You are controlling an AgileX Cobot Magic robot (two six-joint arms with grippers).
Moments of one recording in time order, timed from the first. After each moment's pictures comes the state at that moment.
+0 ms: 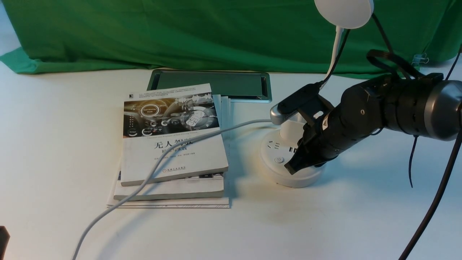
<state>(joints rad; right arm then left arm) 0.49 1.89 -1.25 0.03 0.52 -0.25 0.01 0.00 0.01 -0.08 0.22 0.08</state>
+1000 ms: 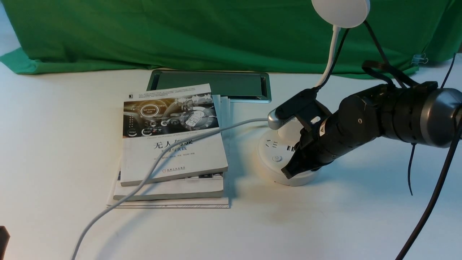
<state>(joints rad) 0.50 1.92 -1.20 0.04 0.45 -0.26 0.01 0.00 0.01 -0.08 0.22 0.08</state>
